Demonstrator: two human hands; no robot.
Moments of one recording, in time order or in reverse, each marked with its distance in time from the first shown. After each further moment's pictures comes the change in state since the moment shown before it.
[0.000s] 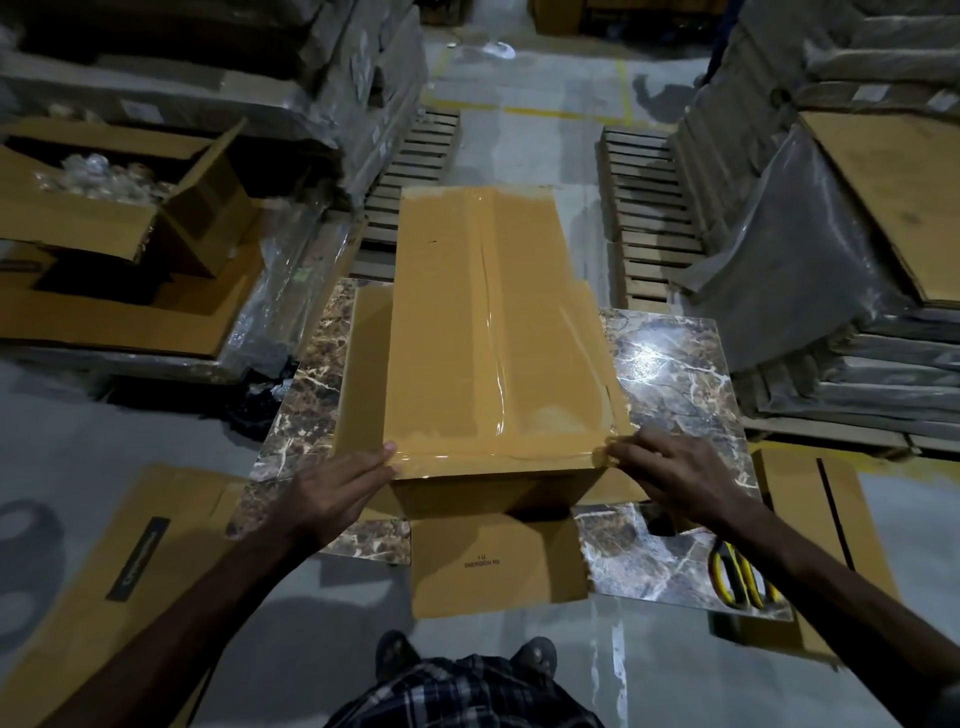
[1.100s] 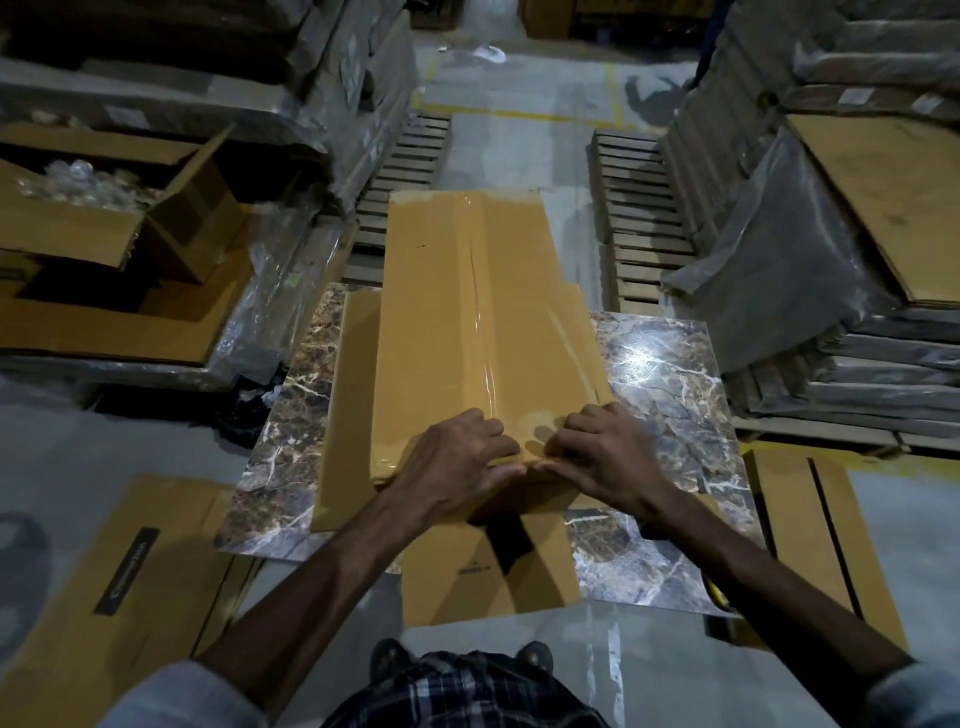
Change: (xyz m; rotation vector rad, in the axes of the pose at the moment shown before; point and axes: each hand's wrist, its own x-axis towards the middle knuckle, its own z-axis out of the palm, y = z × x) left_hand 0.135 0.064 0.062 -0.091 -0.175 -0.083; right_hand 0.066 -0.039 0.008 0.131 -0.086 0.159
